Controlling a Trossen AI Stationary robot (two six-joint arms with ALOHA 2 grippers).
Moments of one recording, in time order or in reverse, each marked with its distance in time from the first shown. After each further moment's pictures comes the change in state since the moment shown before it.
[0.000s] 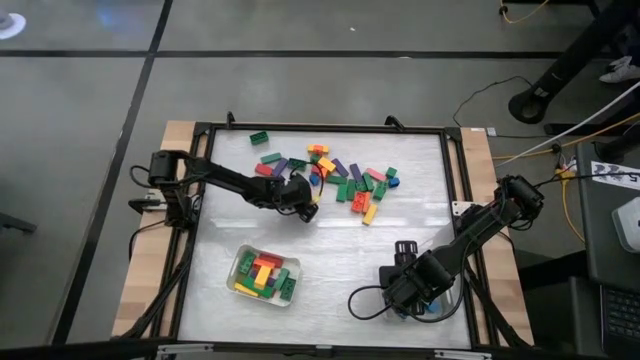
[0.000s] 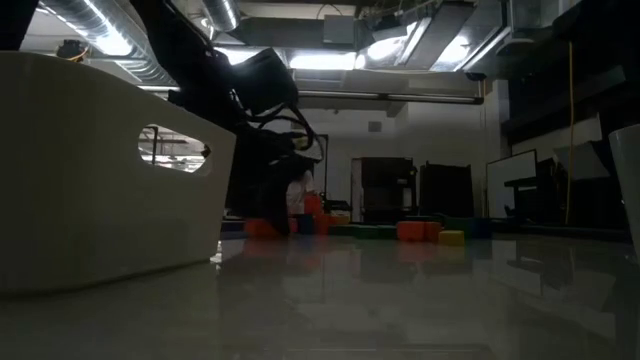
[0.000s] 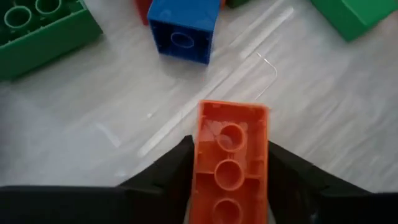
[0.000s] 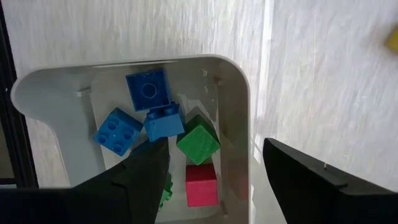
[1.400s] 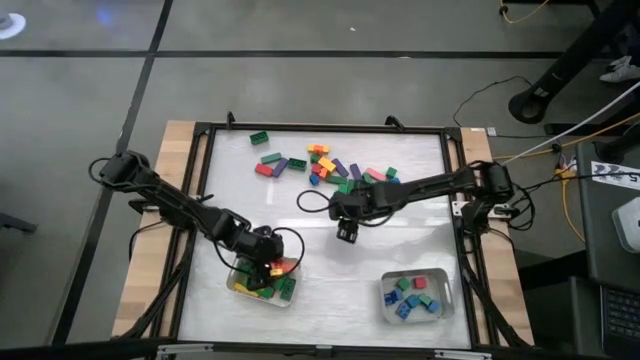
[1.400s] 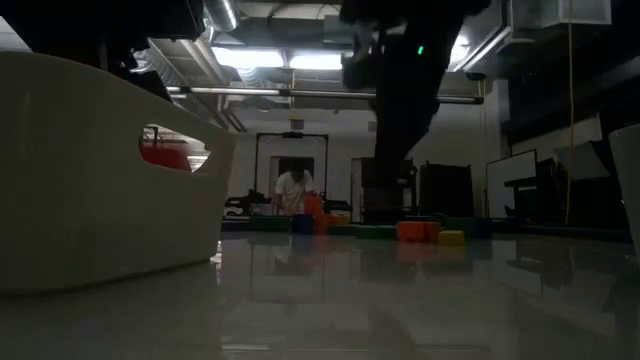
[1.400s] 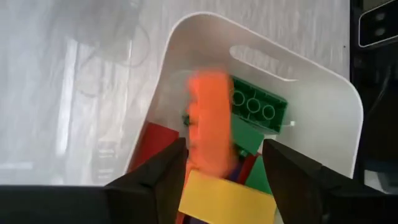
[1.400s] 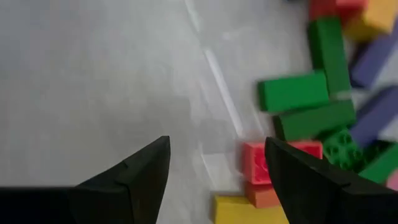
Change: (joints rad) left arm -0.529 -0.375 -0.002 -0.328 0.360 0.047; right arm -0.609 0.121 0.000 0.368 0.165 -0.267
